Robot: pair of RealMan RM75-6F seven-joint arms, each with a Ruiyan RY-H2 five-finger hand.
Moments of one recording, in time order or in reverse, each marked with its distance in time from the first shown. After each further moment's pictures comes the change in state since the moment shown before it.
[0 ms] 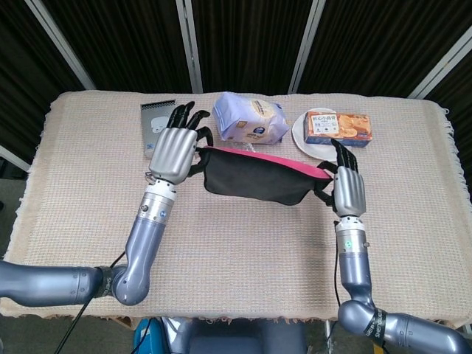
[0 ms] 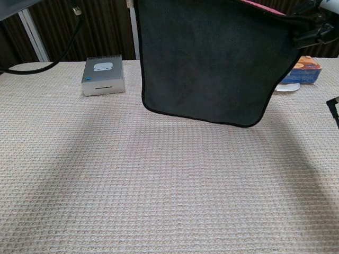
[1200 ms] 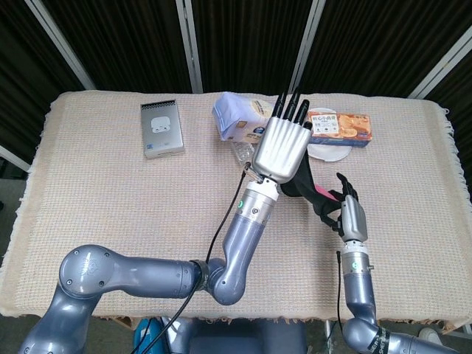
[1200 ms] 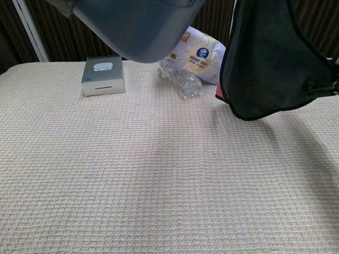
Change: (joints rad) left arm -0.525 -0.317 -0.141 0.426 -0.123 -0.005 0.505; right arm -0.143 -0.037 -0.083 0.007 0.024 -0.038 0.203
